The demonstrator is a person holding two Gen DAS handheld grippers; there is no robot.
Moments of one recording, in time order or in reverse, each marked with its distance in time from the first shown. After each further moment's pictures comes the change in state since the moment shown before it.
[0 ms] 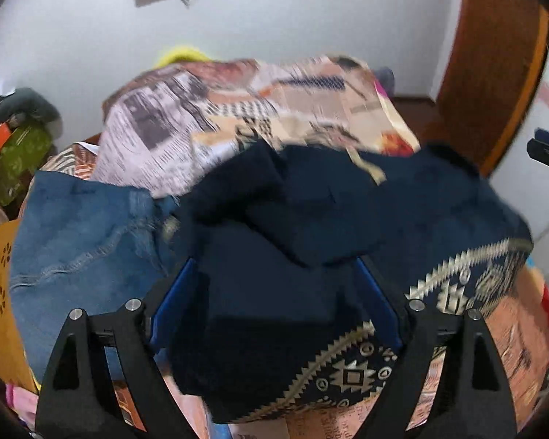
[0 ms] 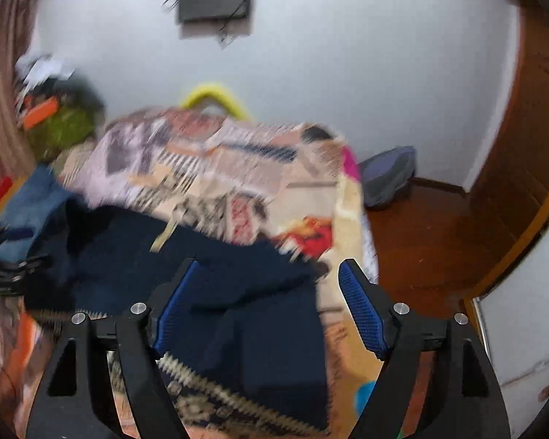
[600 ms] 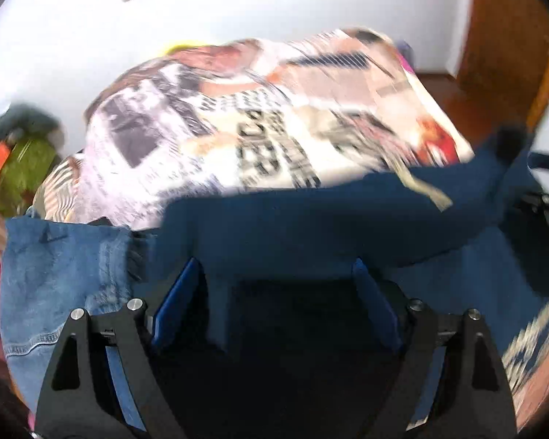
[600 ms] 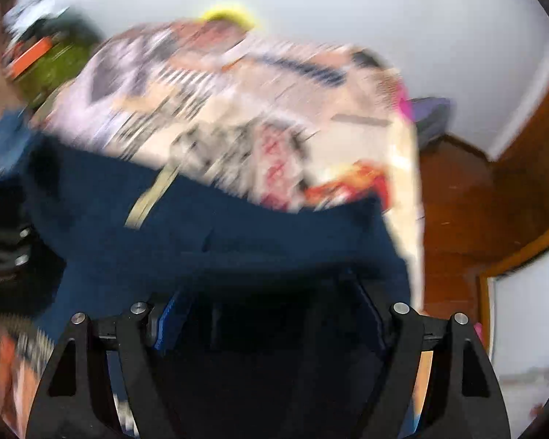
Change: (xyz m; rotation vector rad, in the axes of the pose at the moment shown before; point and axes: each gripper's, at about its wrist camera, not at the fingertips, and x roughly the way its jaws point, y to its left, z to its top) left arm 0.082 0.012 0.062 0.002 0.042 0.106; right arm 0.125 0.040 0.022 -0.007 0.223 -0.042
